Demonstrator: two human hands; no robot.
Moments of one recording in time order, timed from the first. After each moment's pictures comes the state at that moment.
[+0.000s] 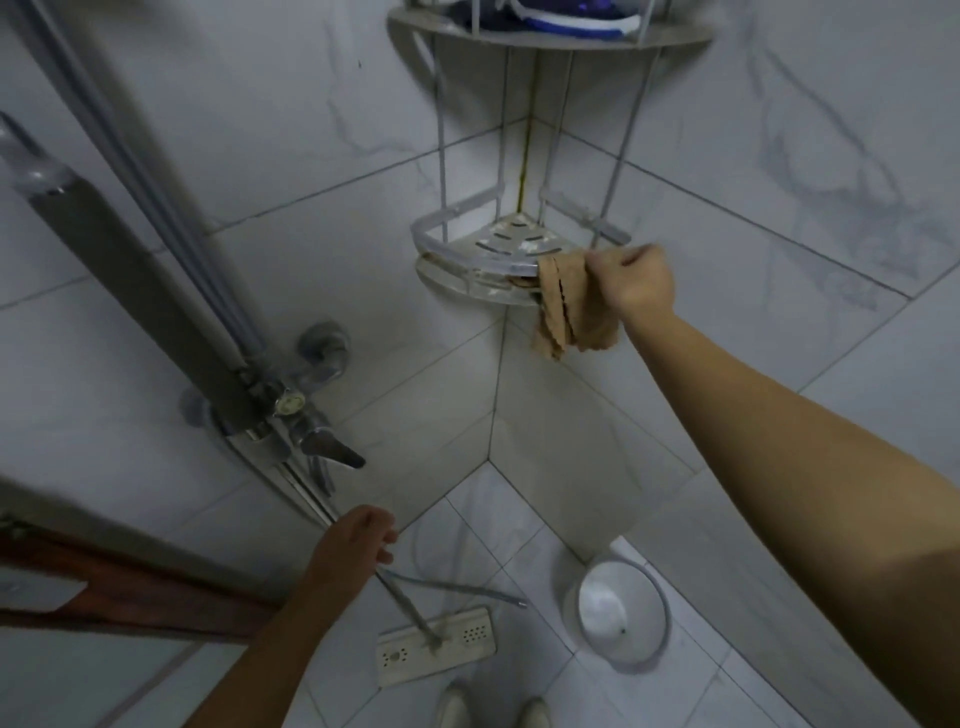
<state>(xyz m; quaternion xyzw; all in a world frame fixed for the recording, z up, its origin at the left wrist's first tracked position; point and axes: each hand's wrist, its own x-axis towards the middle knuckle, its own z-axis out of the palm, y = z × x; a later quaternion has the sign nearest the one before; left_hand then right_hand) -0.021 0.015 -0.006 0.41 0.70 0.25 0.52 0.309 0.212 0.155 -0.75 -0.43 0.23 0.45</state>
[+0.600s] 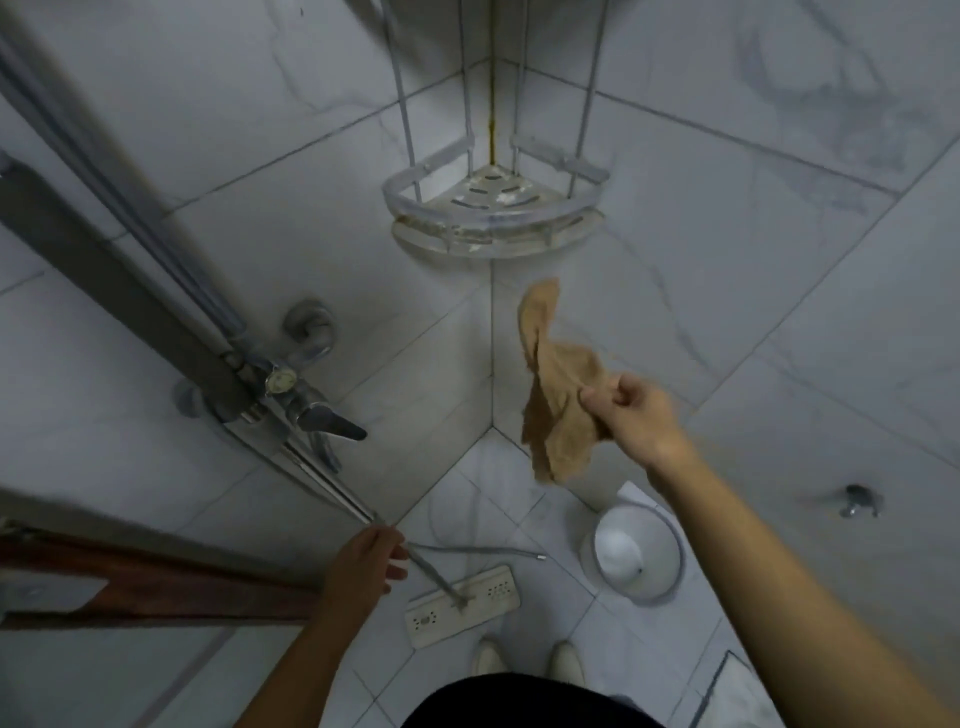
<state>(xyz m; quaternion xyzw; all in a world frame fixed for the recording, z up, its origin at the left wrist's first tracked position) -0.032 -0.028 -0.038 0.37 0.72 0.20 0.55 0.296 0.027 0.064 -0.68 -0.38 0.45 0.44</state>
